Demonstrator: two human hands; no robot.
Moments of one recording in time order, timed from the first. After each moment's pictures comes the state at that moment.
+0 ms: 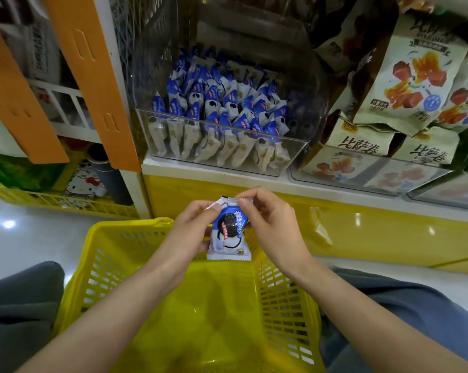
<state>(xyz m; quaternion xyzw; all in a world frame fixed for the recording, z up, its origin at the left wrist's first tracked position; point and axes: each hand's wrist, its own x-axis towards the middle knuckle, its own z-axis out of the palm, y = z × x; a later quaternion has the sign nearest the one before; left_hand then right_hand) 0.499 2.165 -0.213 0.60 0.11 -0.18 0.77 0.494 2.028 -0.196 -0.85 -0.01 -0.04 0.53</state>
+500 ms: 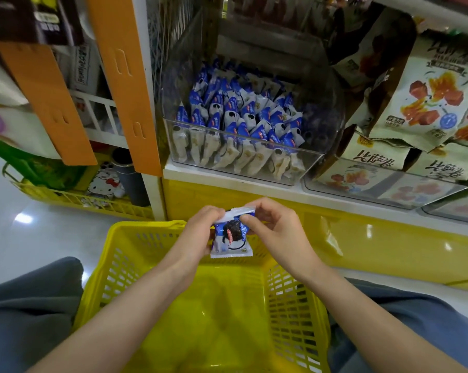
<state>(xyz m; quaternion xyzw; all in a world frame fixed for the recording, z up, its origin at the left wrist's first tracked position) 0.502 2.177 -0.214 0.60 0.11 -0.20 0.77 0.498 2.033 -0.196 -0.83 -0.06 0.02 0.55</state>
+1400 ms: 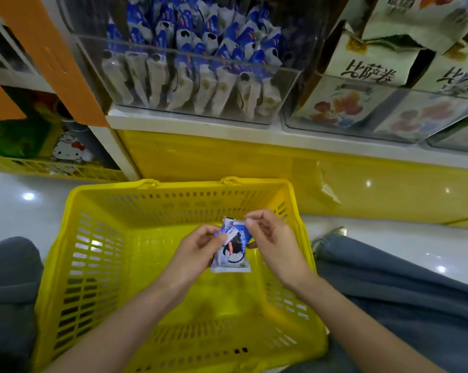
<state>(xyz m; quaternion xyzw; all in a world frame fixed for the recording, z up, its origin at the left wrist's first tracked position) 0.439 2.140 -0.316 0.65 0.12 -0.26 0.70 0.433 1.988 -0.294 -0.82 0.09 0.06 0.57</state>
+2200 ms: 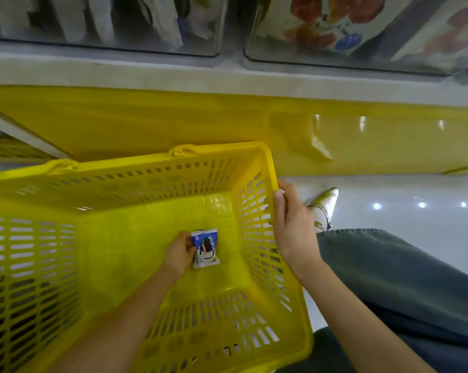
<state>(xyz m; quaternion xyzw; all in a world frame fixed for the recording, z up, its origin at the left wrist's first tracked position) 0.437 2.107 -0.516 0.84 0.12 -0.38 0.38 0.432 1.902 -0.370 -0.91 0.18 -0.04 0.38</state>
